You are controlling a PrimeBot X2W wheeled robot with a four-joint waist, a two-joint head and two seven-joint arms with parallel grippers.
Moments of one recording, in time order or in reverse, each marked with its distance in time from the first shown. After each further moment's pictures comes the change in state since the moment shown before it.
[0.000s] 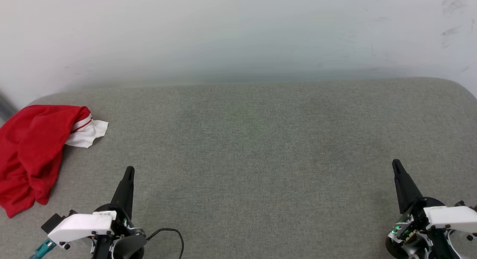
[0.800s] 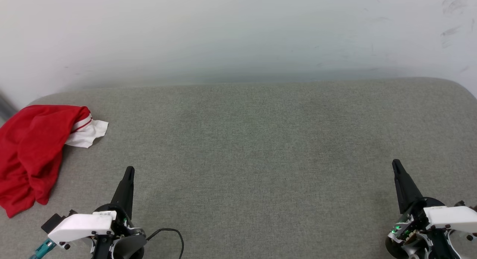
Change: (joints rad) left arm 0.000 0.000 0.000 0.000 0.000 0.000 0.000; right arm 0.000 0.000 0.000 0.000 0.000 0.000 0.000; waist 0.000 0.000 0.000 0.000
